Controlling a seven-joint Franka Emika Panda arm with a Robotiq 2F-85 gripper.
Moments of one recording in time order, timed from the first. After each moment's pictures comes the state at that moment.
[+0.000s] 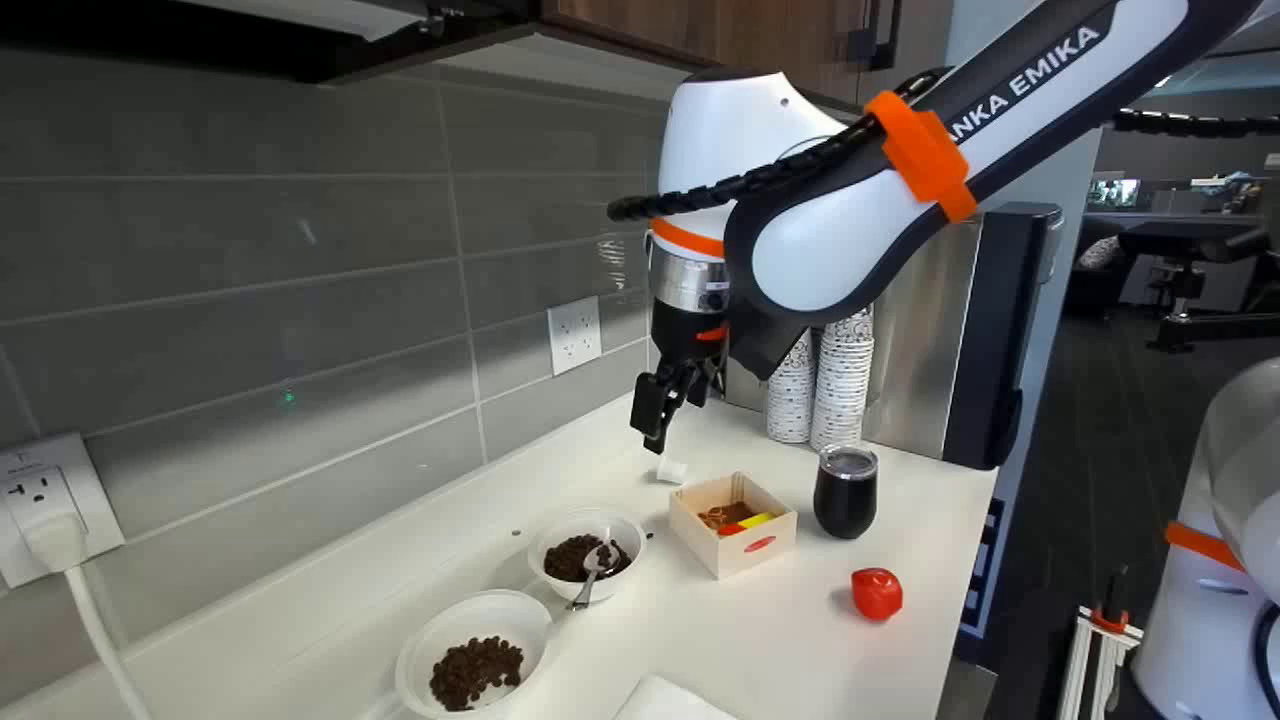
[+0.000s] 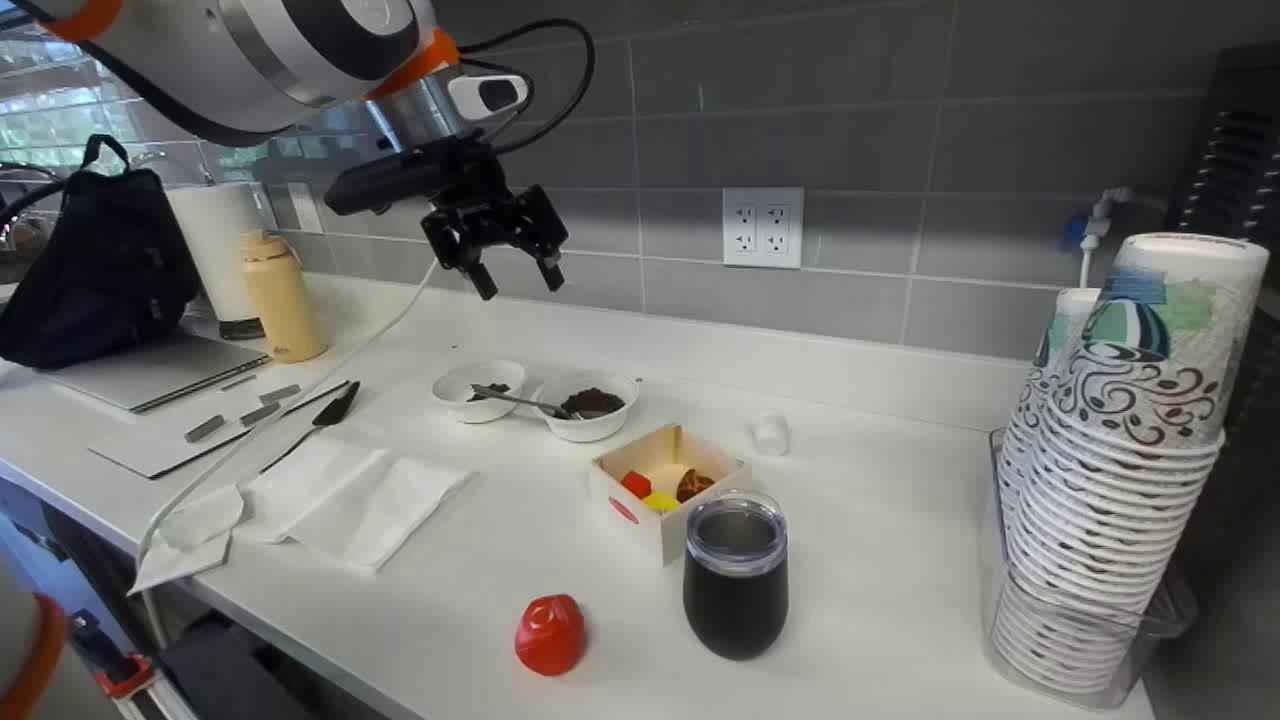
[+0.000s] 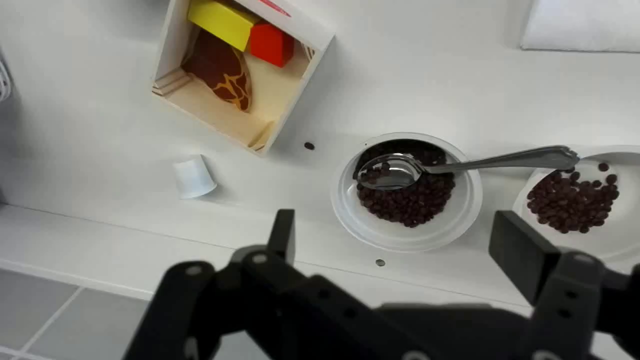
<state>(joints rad) 0.01 -0.44 0.27 -2.62 -0.18 2.45 0.18</state>
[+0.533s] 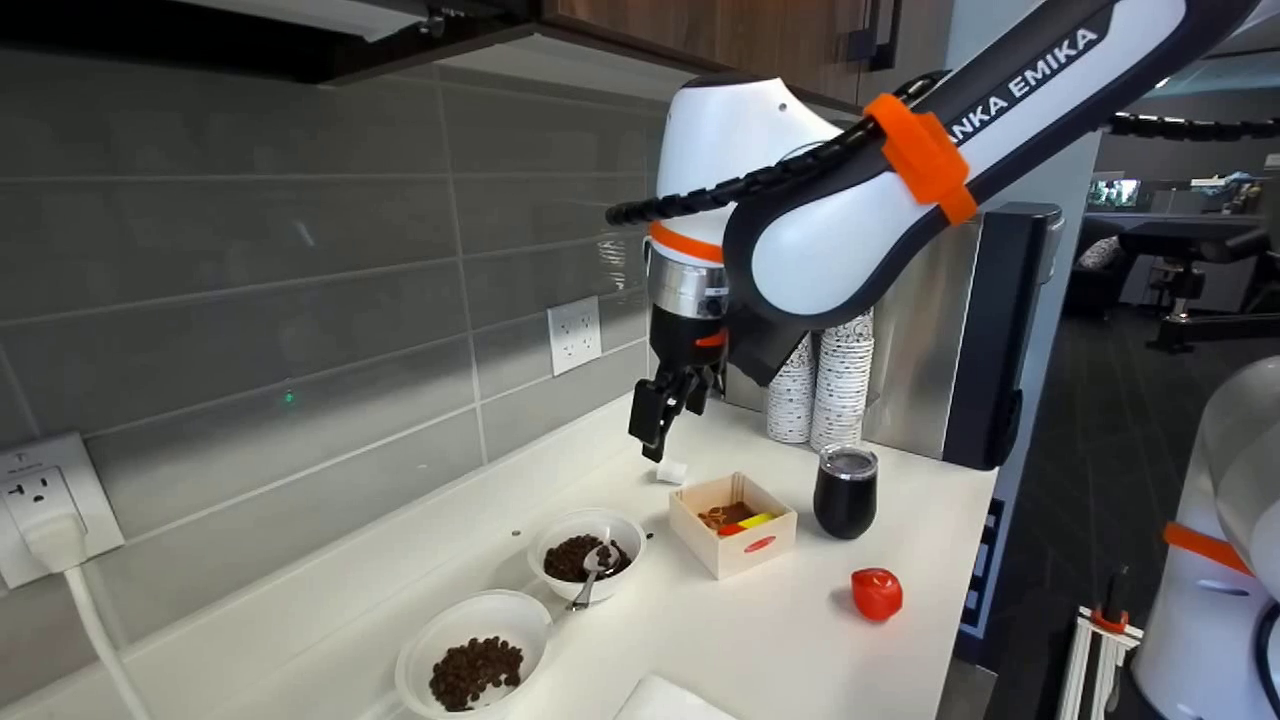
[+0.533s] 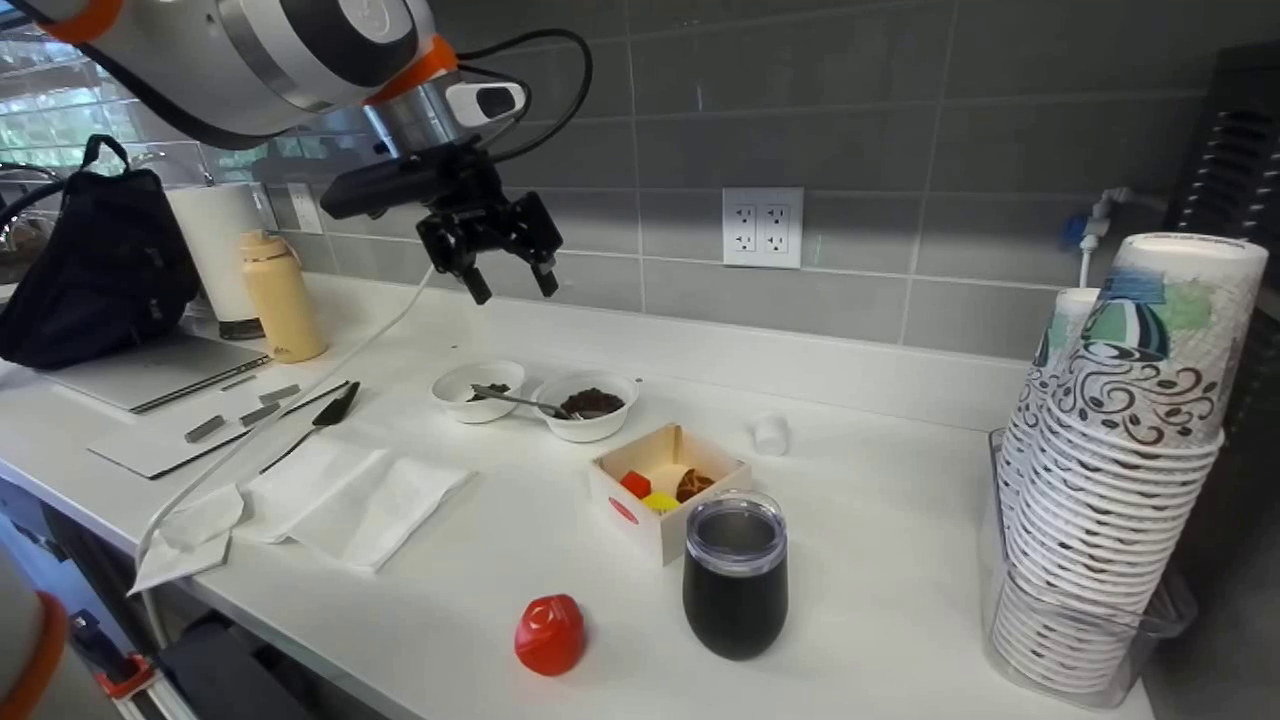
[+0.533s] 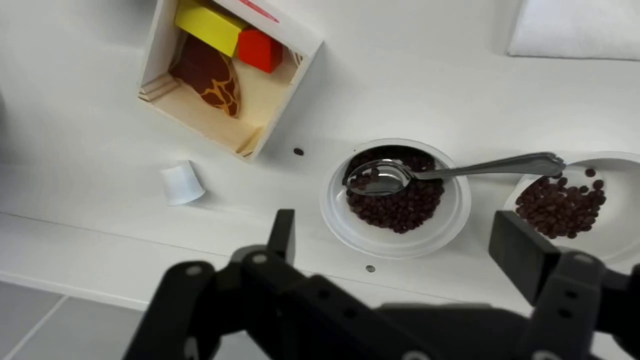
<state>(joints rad) 0.04 -0.43 0.25 -2.62 -0.16 2.45 0.18</state>
